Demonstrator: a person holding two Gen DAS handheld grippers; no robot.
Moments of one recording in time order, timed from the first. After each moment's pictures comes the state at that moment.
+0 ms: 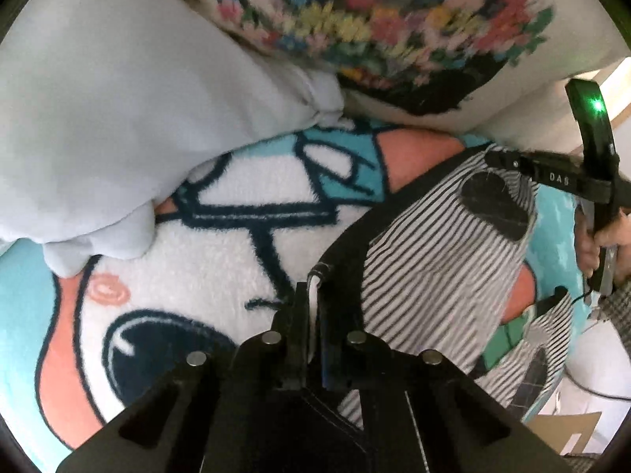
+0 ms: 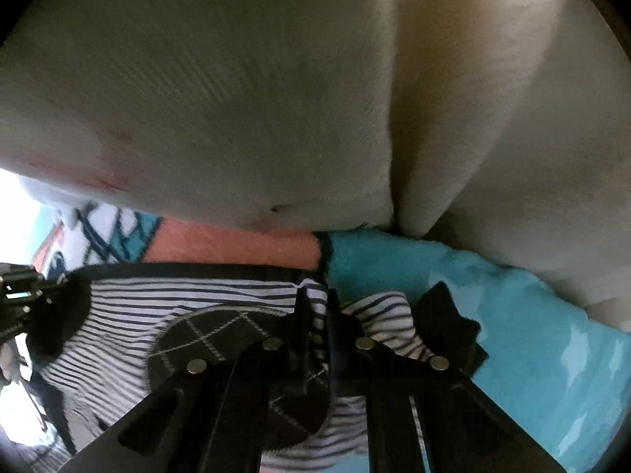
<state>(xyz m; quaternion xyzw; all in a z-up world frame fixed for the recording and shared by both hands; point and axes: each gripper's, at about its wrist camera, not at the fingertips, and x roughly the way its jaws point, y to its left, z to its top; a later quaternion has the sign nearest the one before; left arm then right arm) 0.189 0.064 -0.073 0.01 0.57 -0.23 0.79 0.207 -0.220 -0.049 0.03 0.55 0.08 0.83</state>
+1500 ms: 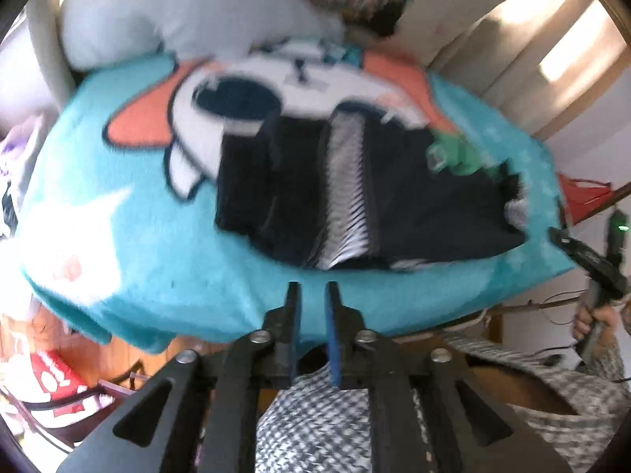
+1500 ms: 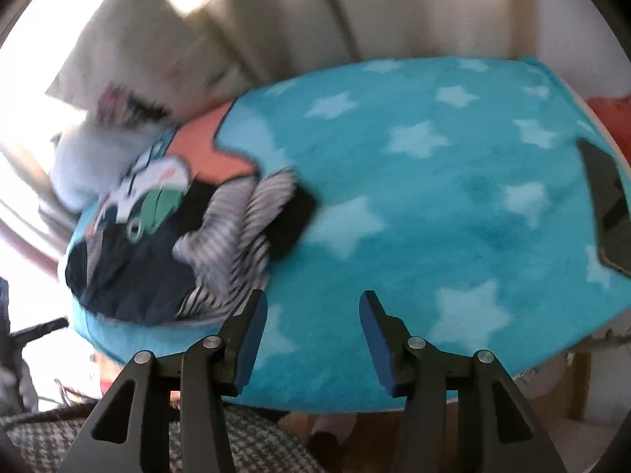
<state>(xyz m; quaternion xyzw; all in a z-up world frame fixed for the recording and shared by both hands) -0.048 0.142 -0.021 -0.03 0.57 -0.17 0.80 -0.135 -0.299 -0.041 0.24 0.48 -0.04 0.85</state>
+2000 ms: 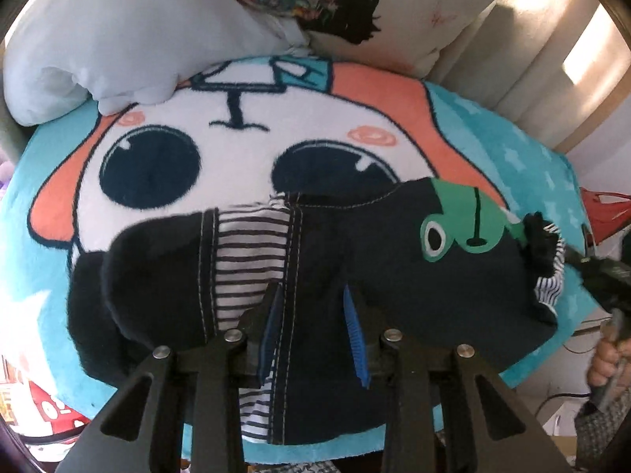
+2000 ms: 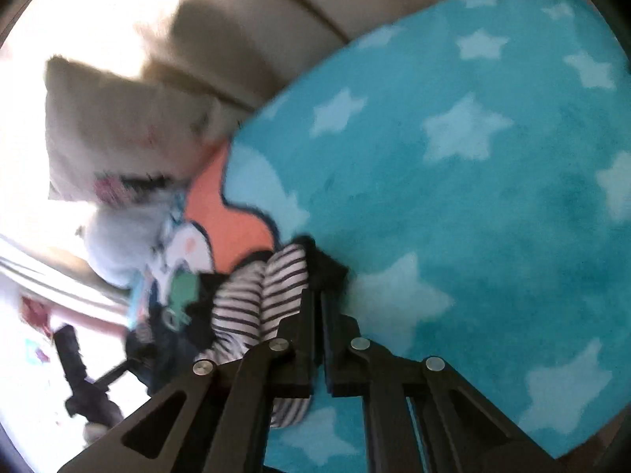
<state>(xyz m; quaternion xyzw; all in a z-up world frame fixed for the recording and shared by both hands) 0.027 0.049 -0.072 0.00 0.56 -0.15 0.81 -0.080 -0.323 -0.064 0.39 0.44 0.00 0.81</state>
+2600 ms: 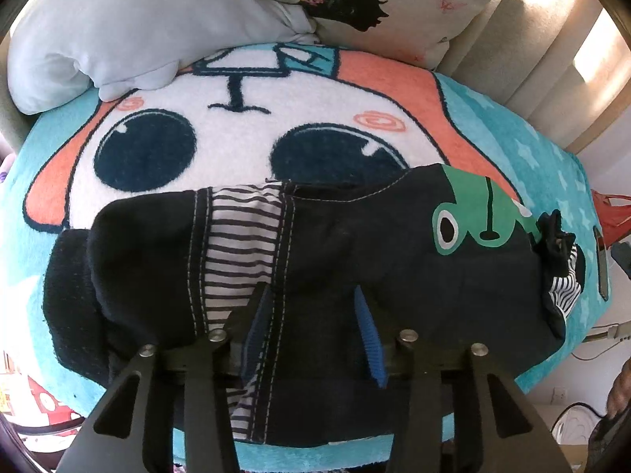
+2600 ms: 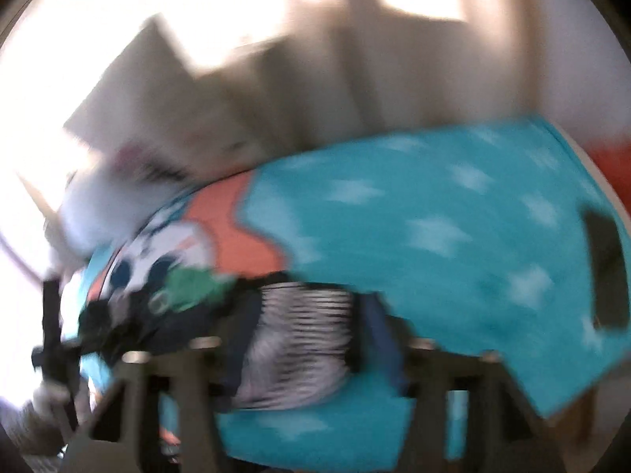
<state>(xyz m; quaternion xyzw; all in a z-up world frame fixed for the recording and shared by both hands) 0.025 0.045 -0.089 0.00 0.56 -0.14 0.82 -0.077 -0.218 0.009 0.12 0.42 0.00 0.90</state>
